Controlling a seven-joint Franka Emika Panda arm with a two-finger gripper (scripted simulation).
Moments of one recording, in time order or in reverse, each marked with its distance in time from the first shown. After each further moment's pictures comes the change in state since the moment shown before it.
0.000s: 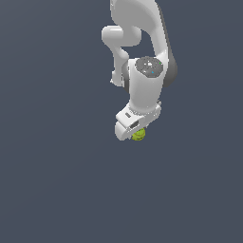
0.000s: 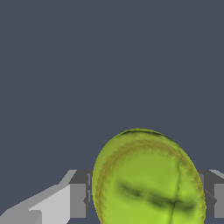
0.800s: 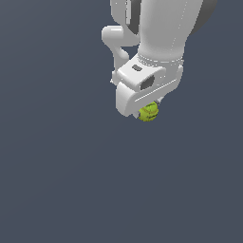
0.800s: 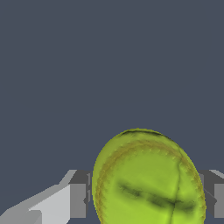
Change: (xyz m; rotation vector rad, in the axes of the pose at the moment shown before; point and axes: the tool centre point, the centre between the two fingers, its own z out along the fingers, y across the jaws) arm 0.028 0.009 -0.168 0.000 0.001 -0.001
